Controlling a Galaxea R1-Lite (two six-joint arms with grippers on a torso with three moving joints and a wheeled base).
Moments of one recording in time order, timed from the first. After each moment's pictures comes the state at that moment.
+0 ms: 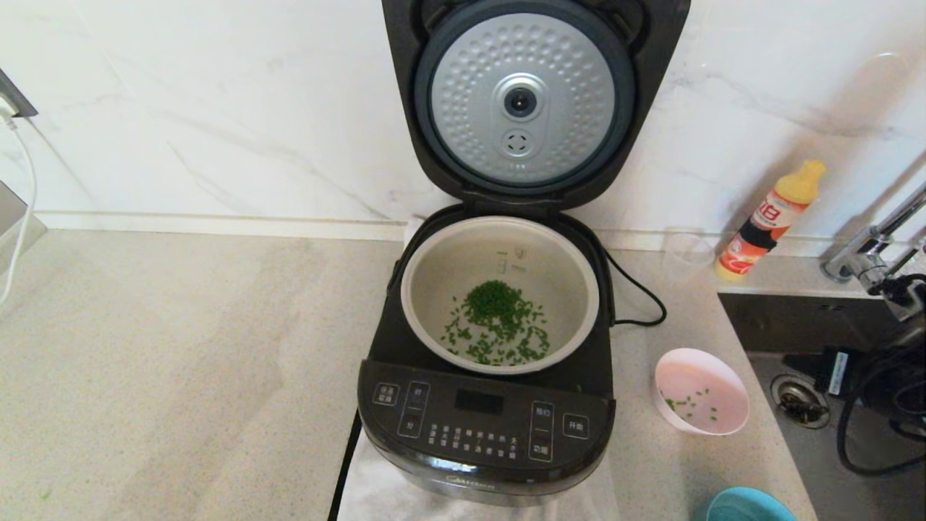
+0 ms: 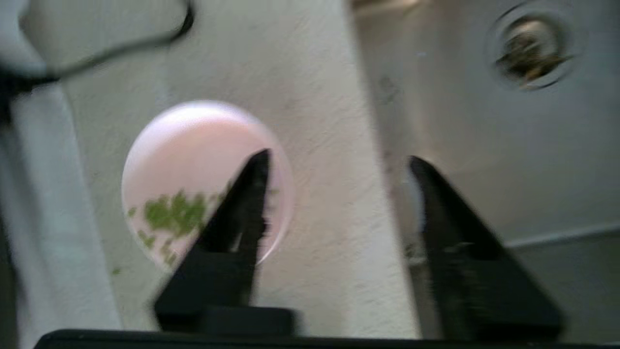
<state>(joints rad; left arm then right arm) -0.02 0.00 0.00 -0.01 0.01 0.01 -0.13 1.44 -0.59 -0.32 -0.02 0.28</state>
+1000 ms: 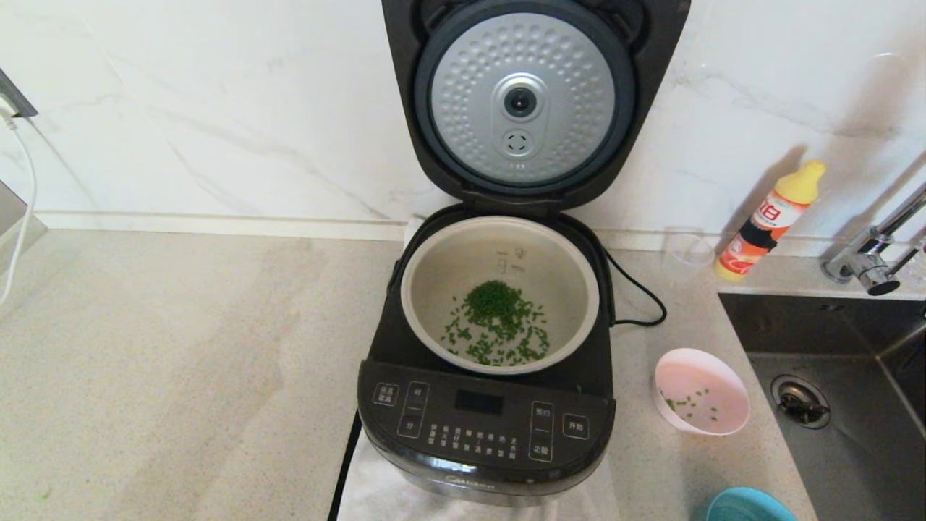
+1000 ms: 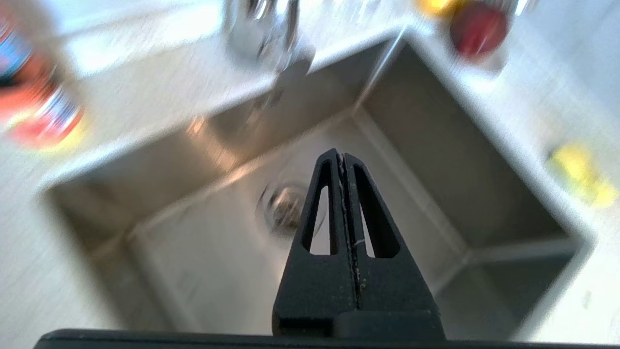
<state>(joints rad) -0.02 0.00 0.00 -0.01 0.01 0.01 -0.40 1.59 -0.75 -0.63 -0.40 0.10</state>
